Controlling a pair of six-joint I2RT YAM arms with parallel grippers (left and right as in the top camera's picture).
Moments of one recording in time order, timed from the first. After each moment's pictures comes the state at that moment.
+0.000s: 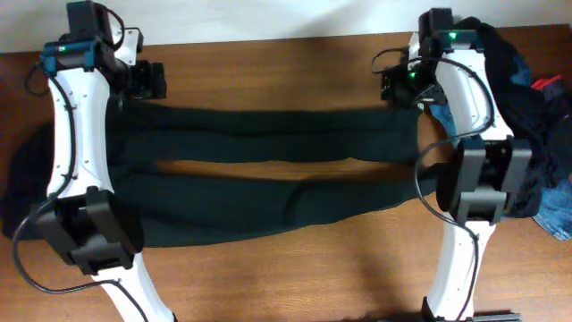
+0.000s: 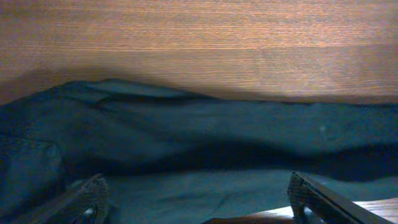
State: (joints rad) left arm 0.11 2.12 2.17 -1.18 0.11 0.12; right arm -0.07 2.33 2.14 -1.15 -0.07 0.07
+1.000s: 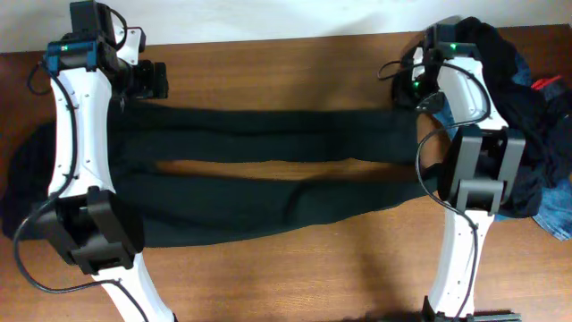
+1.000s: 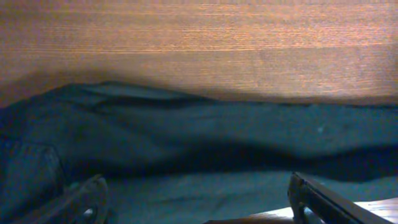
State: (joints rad) left arm 0.10 2.12 2.17 -1.17 0.11 0.12; right arm -0.12 2.45 2.14 -1.07 -0.10 0.06
